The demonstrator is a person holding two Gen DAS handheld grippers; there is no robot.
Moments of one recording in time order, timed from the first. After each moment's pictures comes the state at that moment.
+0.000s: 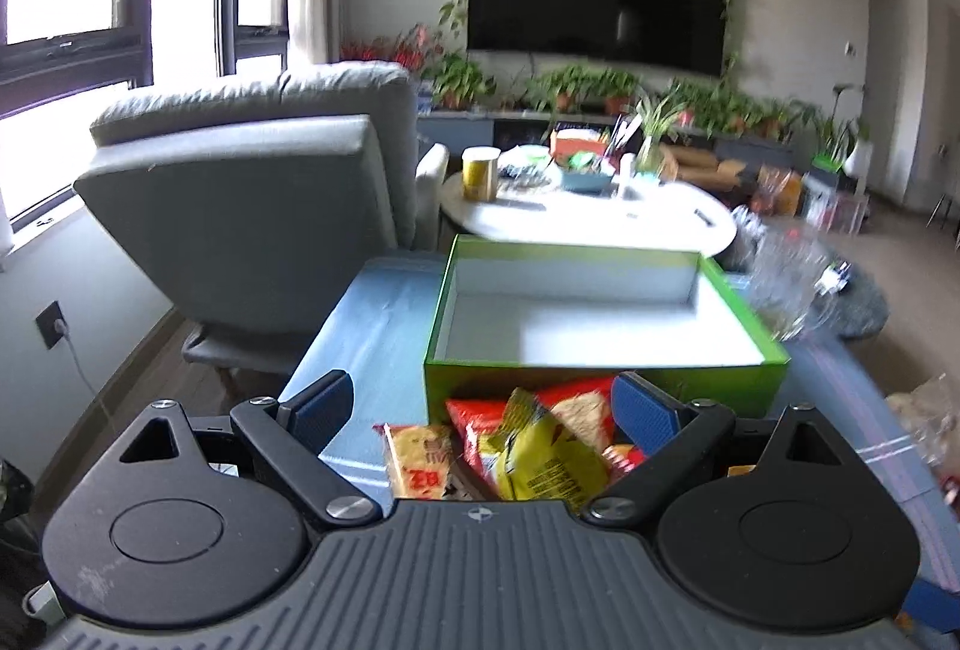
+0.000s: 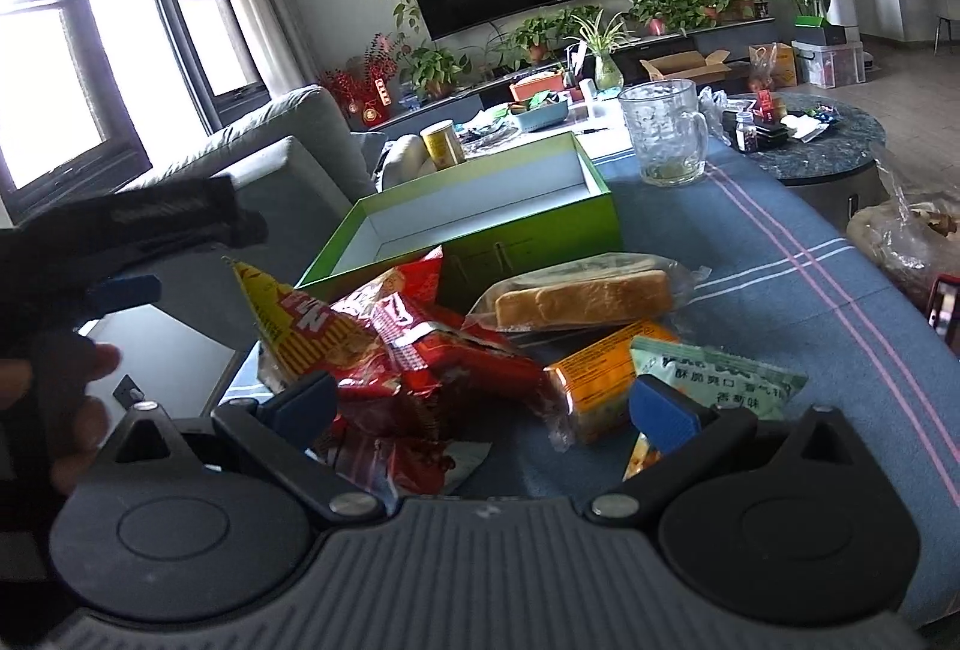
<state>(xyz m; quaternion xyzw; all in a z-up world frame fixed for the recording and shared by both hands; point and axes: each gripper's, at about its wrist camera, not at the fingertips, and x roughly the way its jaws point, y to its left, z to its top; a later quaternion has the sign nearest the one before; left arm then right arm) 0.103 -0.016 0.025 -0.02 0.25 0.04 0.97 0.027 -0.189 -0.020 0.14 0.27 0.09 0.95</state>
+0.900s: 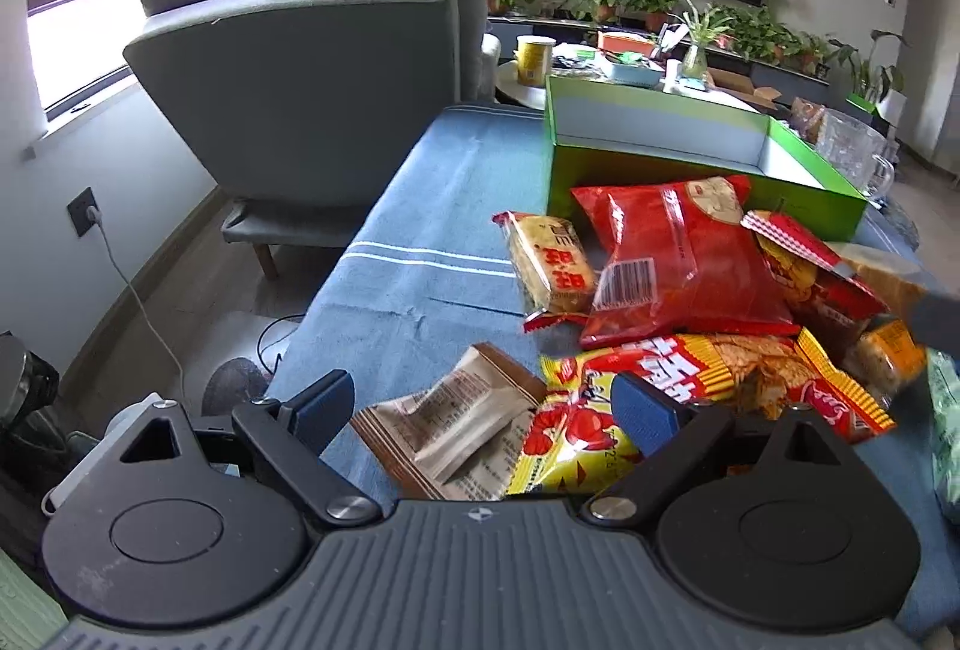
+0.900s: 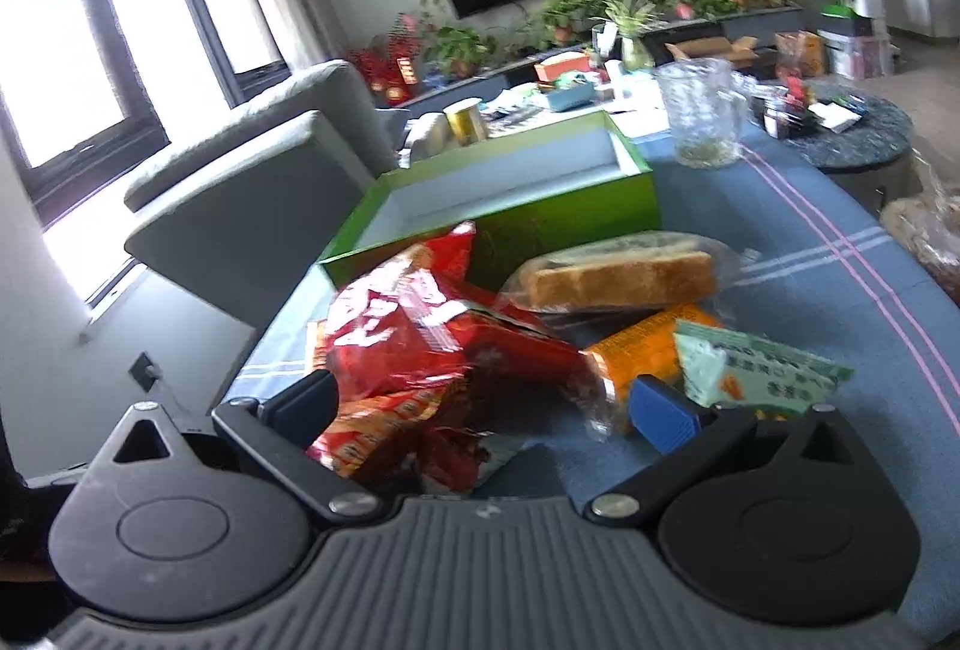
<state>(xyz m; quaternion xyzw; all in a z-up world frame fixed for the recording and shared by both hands) 0.043 0.051 -0.043 -0.04 0.33 0.06 0.94 0.032 -0.174 -0.022 0.14 0.28 0.13 0.94</state>
